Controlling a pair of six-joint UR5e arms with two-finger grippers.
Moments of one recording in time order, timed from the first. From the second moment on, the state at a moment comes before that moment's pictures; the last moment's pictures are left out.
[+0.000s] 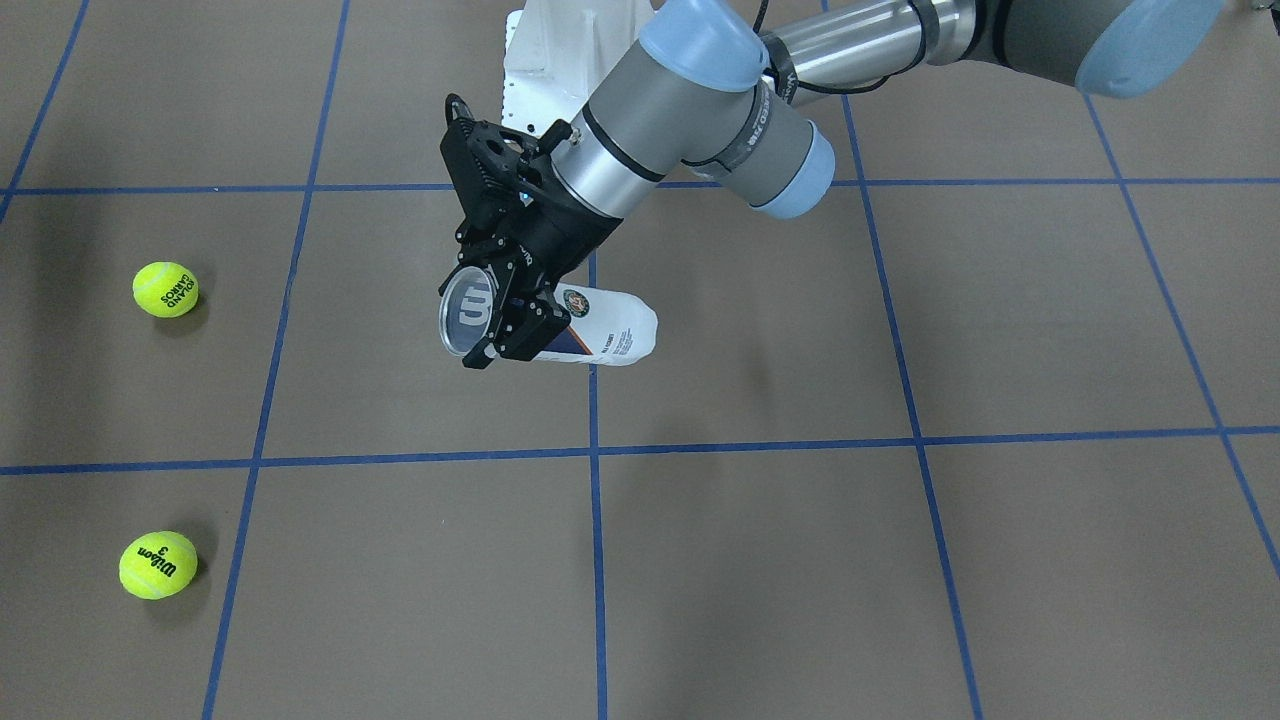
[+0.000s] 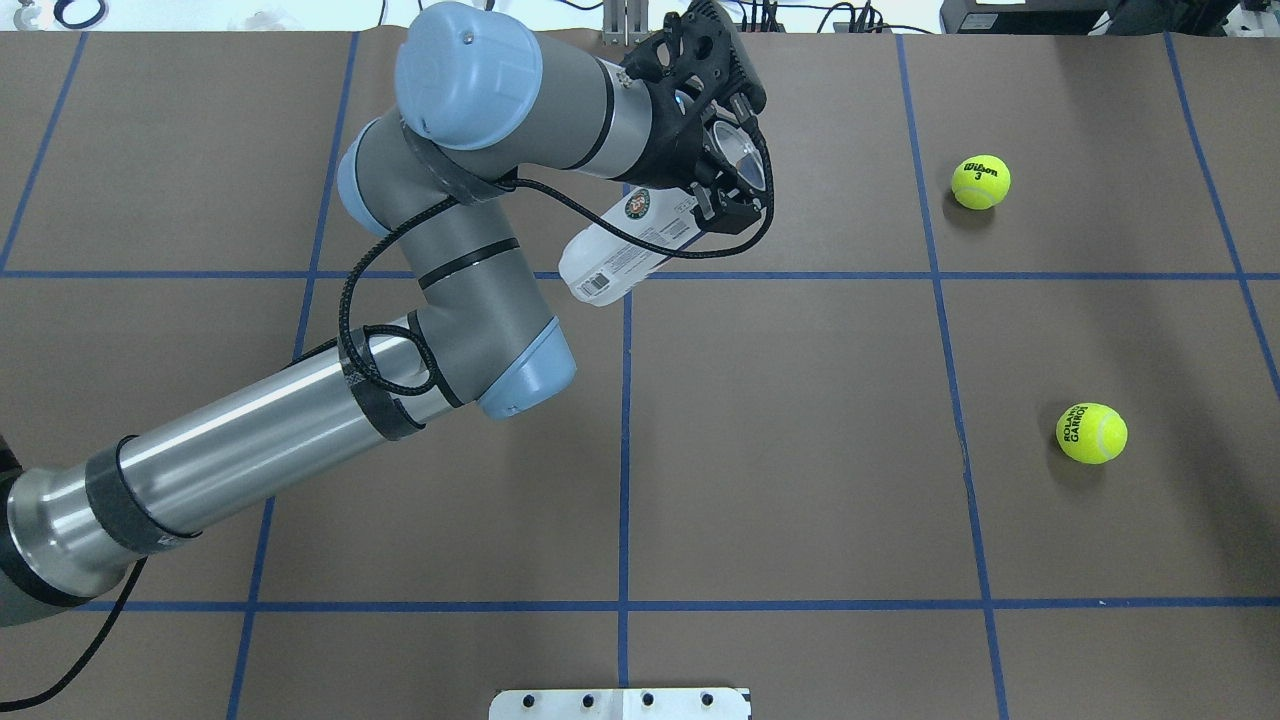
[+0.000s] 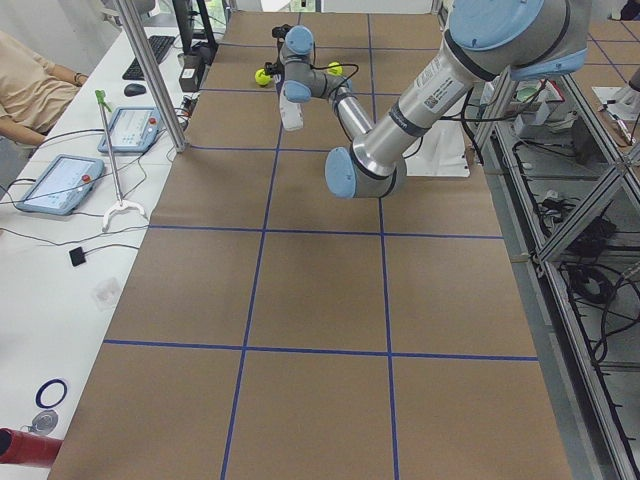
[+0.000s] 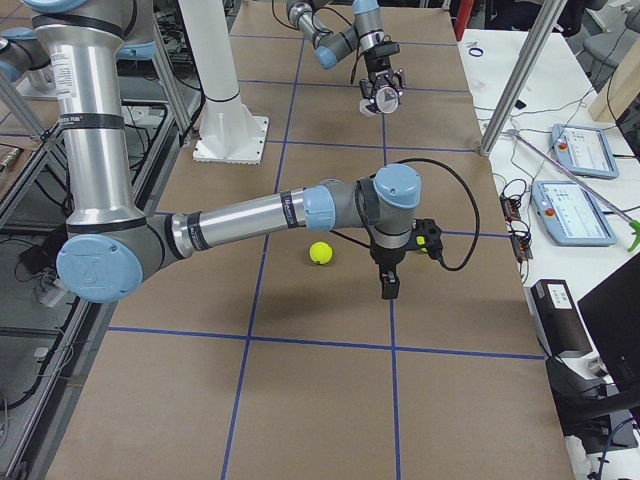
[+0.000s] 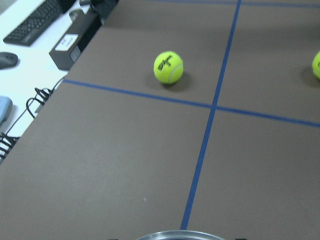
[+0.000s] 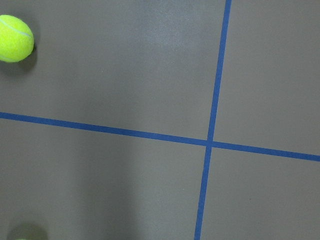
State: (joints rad) left arm -0.66 -2.53 -1.36 -2.45 -1.90 -0.20; right arm 1.50 -1.49 1.77 -1.69 2.29 0.03
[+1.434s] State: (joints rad) left arm -0.52 -2.41 -1.03 -3.60 -1.55 -0.37; right arm 1.50 -1.49 1.78 -1.69 2.29 0.03
